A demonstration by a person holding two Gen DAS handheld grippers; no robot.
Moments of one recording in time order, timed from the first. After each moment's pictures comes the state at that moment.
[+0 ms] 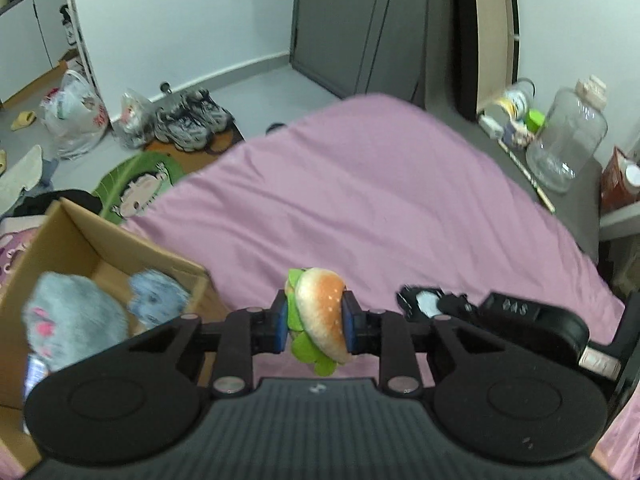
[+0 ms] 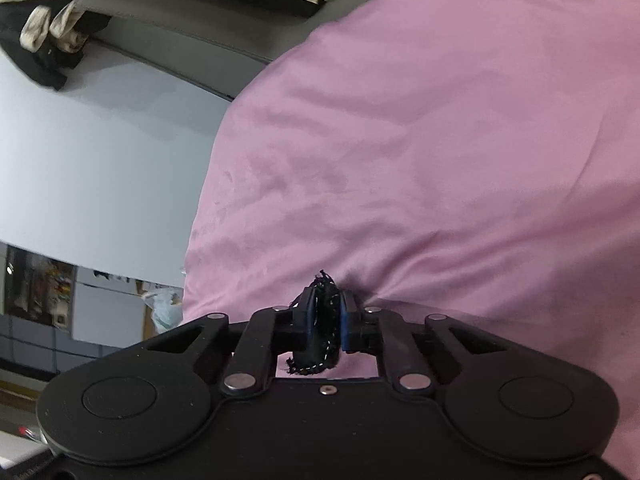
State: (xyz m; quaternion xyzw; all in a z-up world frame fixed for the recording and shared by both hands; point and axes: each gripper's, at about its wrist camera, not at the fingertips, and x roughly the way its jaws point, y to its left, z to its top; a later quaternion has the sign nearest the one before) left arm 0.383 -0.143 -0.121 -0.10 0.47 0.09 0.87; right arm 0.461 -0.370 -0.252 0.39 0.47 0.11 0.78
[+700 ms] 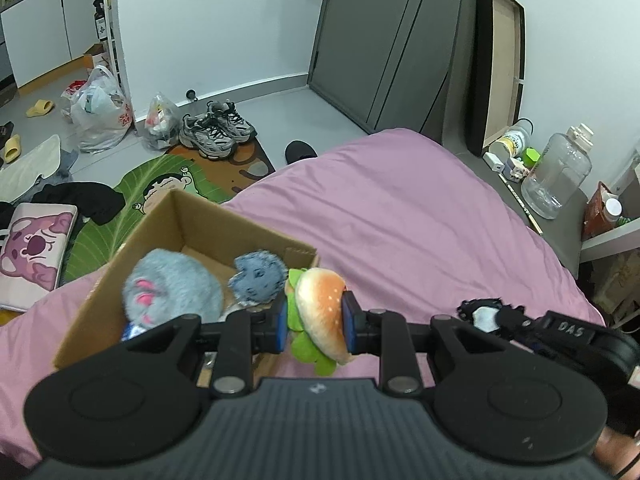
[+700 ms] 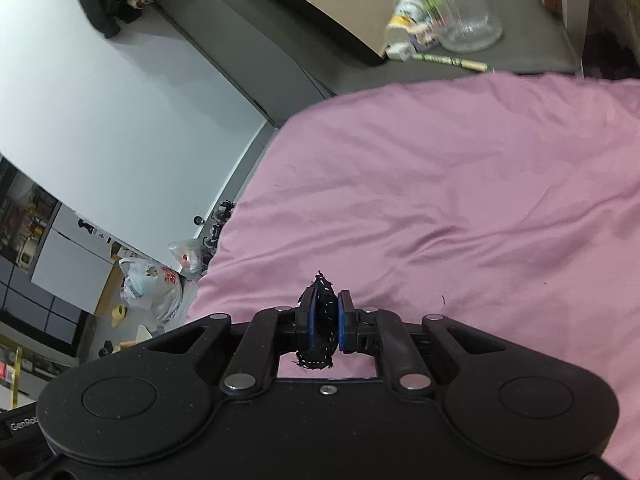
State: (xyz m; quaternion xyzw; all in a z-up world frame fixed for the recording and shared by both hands) left arm 0.306 -0.079 -0.076 -0.14 0.44 0.09 0.88; right arm 0.380 -0.337 -0.147 0.27 0.43 0.11 0.85
